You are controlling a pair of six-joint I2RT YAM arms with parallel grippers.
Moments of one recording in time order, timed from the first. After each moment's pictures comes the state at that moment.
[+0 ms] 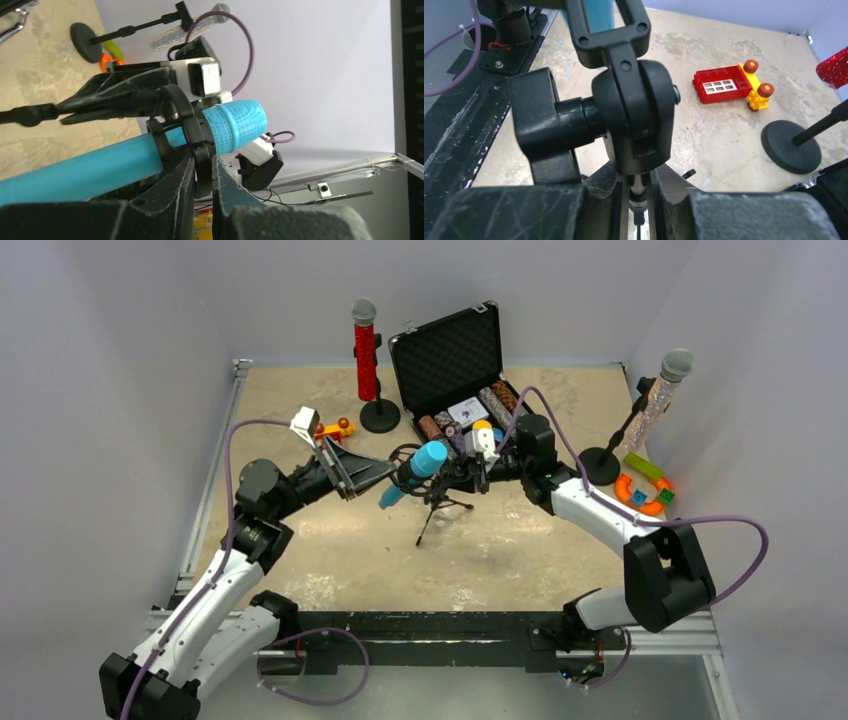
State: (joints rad) left arm -0.41 0.76 0.62 0.28 0.60 -1.41; right arm 0.43 1.40 0.83 0.27 -1.15 -0.43
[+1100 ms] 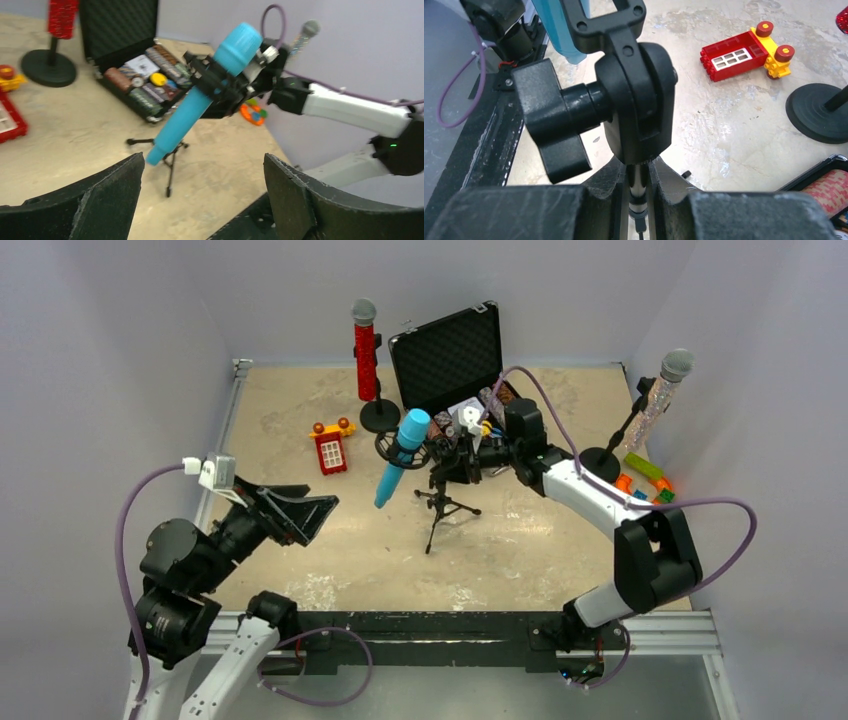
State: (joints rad) left arm -0.34 0.40 0.99 -0.55 0.34 -0.66; right arm 0.44 1.48 0.96 0.12 -1.09 -0.32
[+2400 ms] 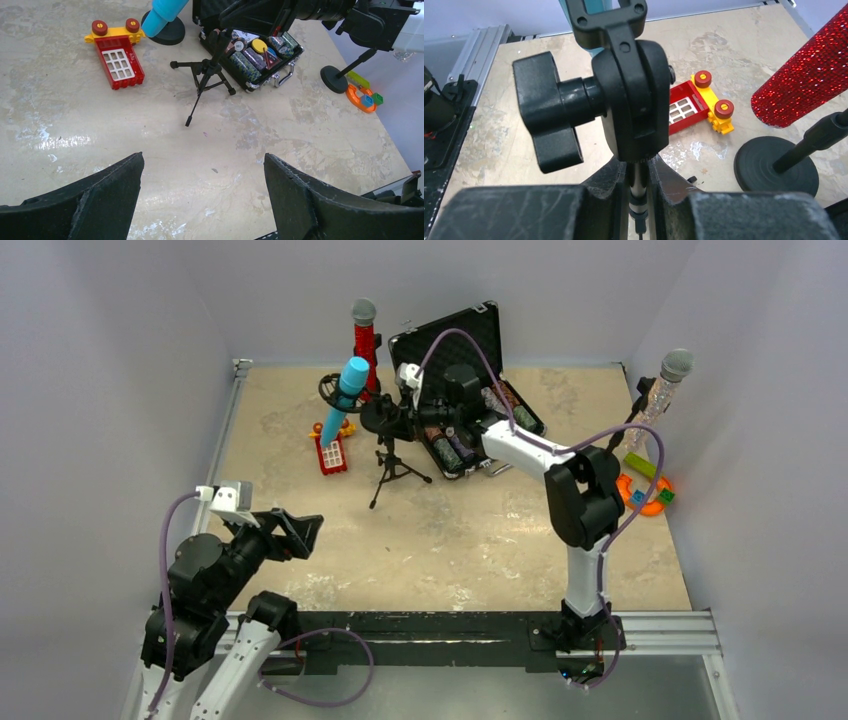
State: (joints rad) left arm -0.34 0.23 0.84 -0.83 0.02 -0.40; right arm 0.58 1.99 1.52 0.25 -0.87 -0.08
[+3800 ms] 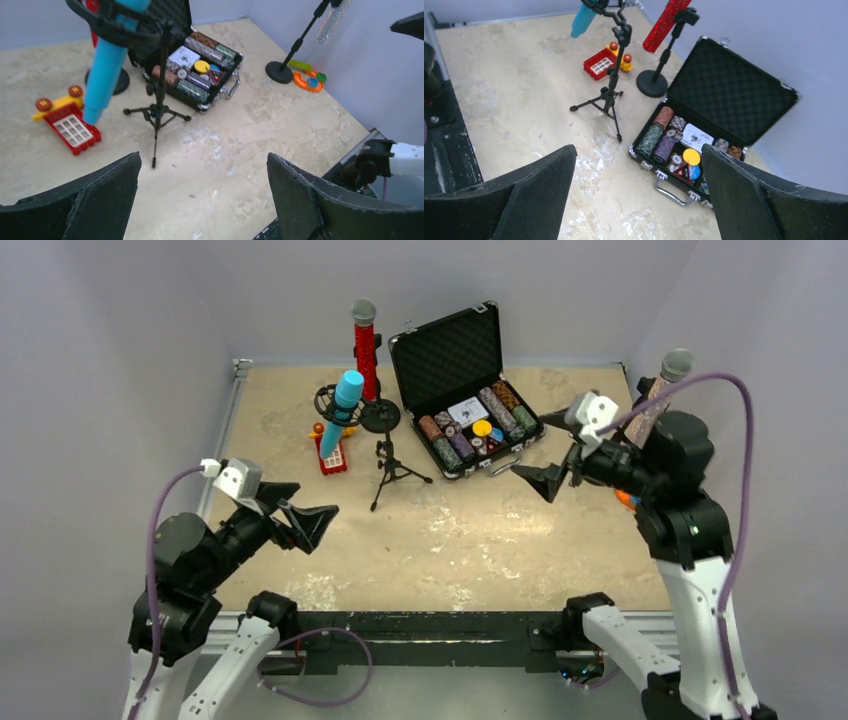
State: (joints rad) left arm -0.34 0.39 0.96 -0.68 0.30 -0.28; right arm 0.20 0.91 1.37 -0.69 -0.78 -0.42
